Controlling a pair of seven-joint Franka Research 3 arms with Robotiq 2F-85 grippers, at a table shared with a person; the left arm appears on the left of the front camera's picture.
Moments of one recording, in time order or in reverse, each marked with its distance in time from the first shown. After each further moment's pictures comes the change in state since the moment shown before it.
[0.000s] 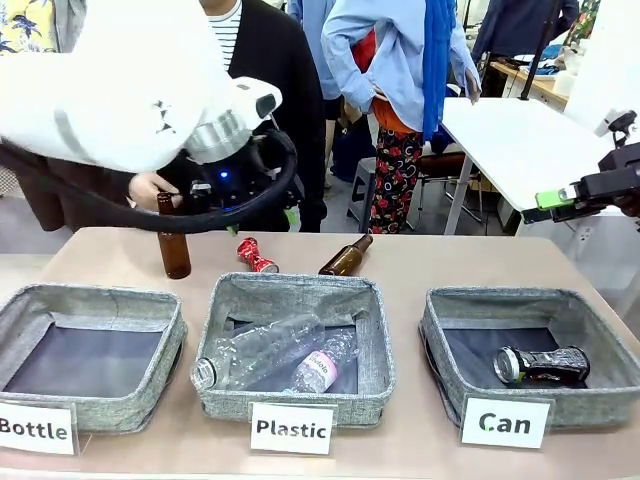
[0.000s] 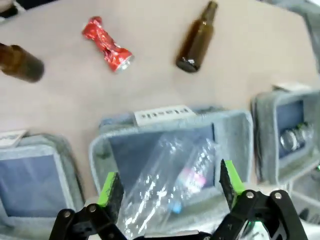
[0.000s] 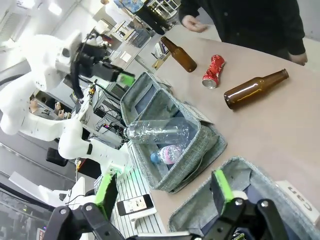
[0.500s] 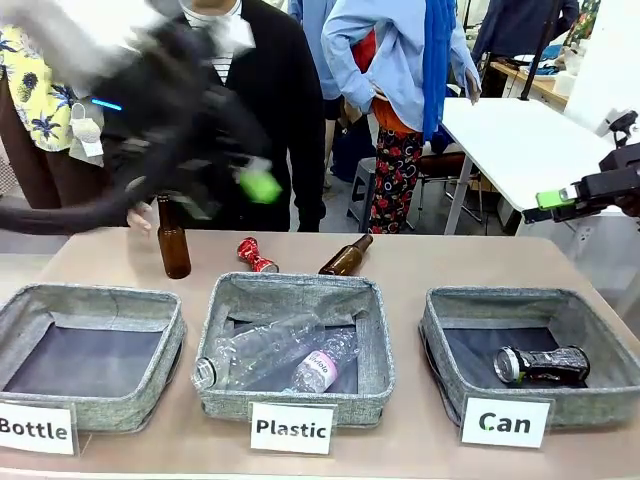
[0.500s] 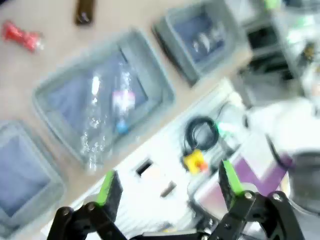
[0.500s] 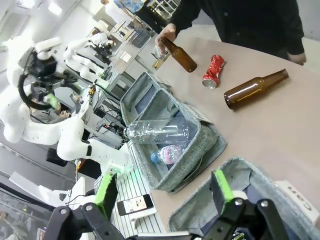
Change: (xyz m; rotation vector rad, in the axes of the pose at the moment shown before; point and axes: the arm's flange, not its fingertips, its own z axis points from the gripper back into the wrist) left arm -0.082 0.039 0.170 -0.405 0.194 -0.395; right arm 0.000 0.000 0.001 0.000 -0.001 0.000
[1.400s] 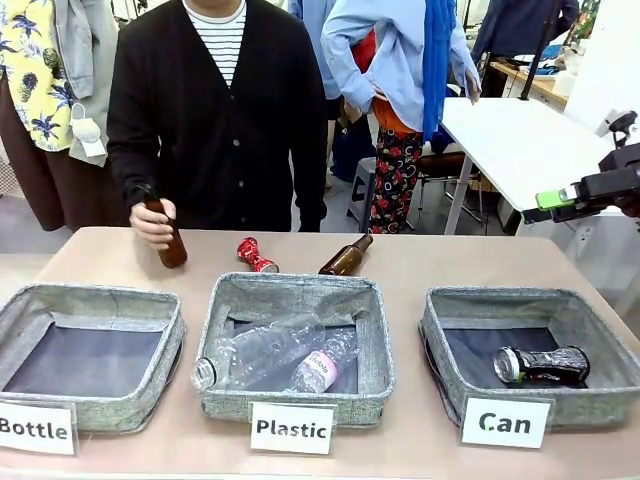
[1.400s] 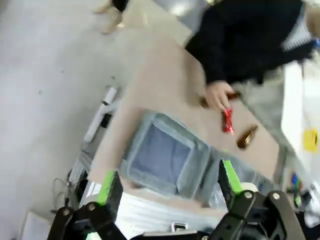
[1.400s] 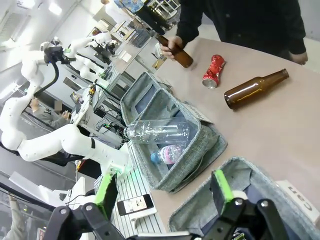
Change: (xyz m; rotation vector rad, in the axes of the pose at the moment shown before) left arm -0.234 0.293 0.306 0.297 -0.653 0.934; right arm 0.000 0.000 0.000 0.001 0.001 0.000
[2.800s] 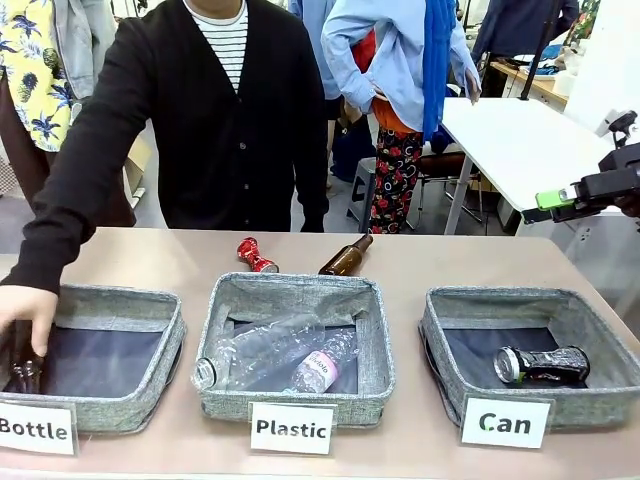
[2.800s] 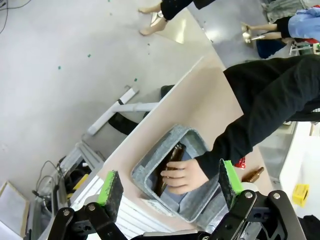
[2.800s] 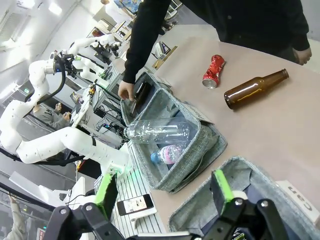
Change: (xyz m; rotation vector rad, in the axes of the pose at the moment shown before) left arm -0.021 0.069 -0.020 0.088 -0.086 0.273; right arm 0.000 0.000 0.000 0.000 0.000 0.000
